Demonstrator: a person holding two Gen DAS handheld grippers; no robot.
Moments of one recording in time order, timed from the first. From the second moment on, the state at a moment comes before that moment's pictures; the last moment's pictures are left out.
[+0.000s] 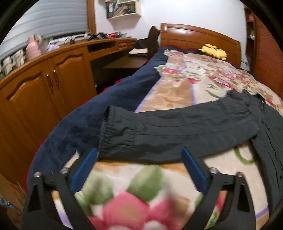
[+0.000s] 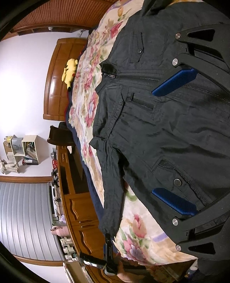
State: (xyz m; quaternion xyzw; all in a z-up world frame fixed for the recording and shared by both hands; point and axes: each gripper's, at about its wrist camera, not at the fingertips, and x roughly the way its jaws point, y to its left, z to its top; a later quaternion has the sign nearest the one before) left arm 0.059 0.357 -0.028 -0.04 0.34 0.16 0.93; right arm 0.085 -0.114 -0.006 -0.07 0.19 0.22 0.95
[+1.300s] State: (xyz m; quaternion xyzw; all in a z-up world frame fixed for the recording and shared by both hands) left arm 0.099 0.261 0.078 -0.03 0.34 0.09 0.94; right arm 0.074 -0.141 0.000 -0.05 0.20 0.24 0.95
